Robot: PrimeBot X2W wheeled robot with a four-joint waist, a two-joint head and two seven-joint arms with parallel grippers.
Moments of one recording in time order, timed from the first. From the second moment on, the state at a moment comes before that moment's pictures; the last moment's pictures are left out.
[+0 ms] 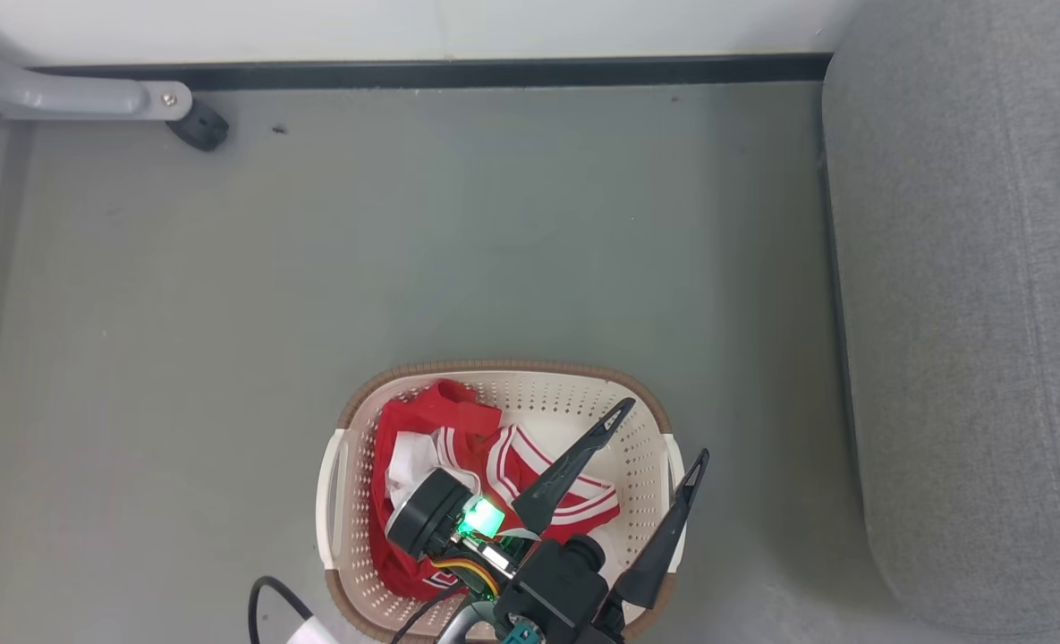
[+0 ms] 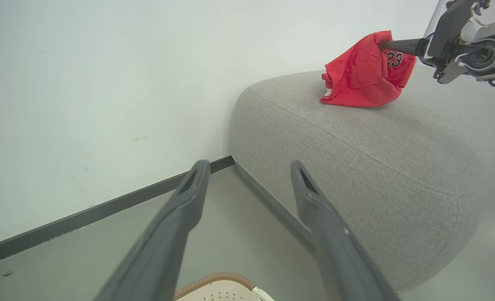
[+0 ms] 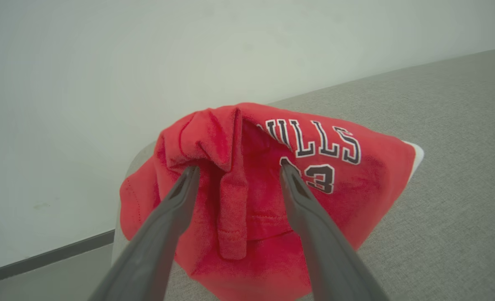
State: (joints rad) left arm -0.41 0.05 -0.78 0.10 -0.20 0.12 -0.21; right arm -0.72 -0.84 0.33 0.78 1.07 0.12 -0.25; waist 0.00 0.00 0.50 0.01
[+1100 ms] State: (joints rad) left arm -0.16 0.05 -0.47 0.21 -0.25 0.12 -0.23; right arm -0.37 -0.60 0.35 0.45 0.91 0.10 -0.25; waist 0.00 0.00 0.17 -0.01
